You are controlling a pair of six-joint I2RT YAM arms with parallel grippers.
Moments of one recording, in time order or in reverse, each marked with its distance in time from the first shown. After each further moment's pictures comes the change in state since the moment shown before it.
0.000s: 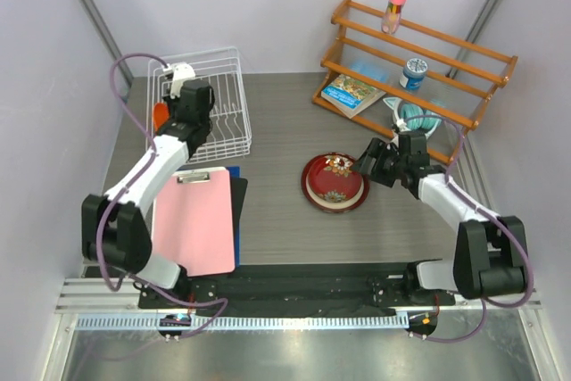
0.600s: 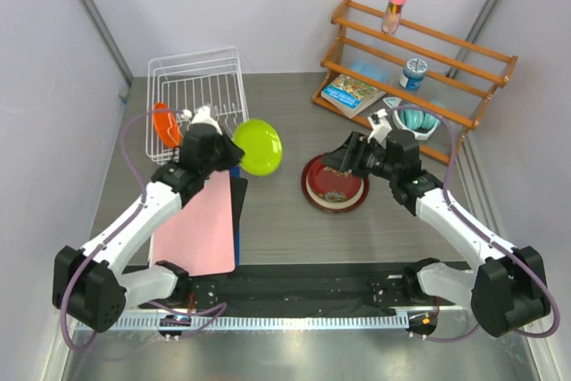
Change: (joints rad) left arm -0.154 -0.390 -0.317 -0.053 0.760 -0.518; right arm 0.204 -0.229 -0.007 0.192 -0.142 0.139
